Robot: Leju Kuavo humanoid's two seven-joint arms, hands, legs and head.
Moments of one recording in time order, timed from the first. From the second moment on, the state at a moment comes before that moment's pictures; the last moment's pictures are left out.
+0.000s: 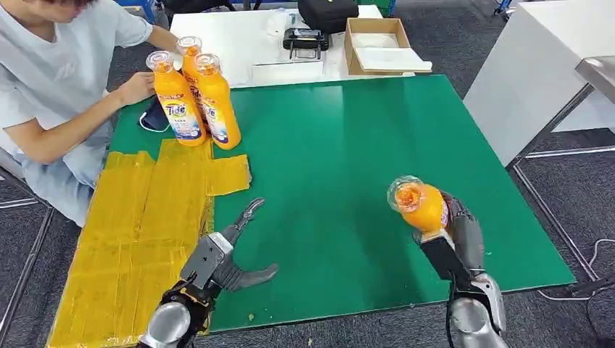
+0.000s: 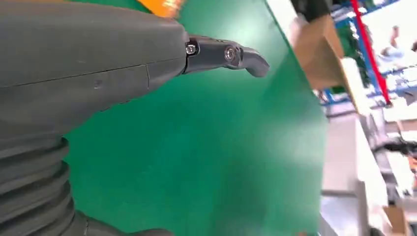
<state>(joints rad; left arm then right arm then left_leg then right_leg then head) -0.08 -0.08 -0.42 -1.46 -0.16 -0.08 -0.21 0.00 -0.07 0.01 -1.46 0.42 -0.26 -0.29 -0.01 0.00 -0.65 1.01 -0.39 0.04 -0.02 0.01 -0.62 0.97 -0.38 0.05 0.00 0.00</state>
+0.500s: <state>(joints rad) -0.16 -0.07 -0.50 -1.43 -0.11 -0.08 -0.21 -0.04 0.04 0.04 -1.50 0.20 -0.16 -0.36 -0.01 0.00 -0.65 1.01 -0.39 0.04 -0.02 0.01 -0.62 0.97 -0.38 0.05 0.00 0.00</state>
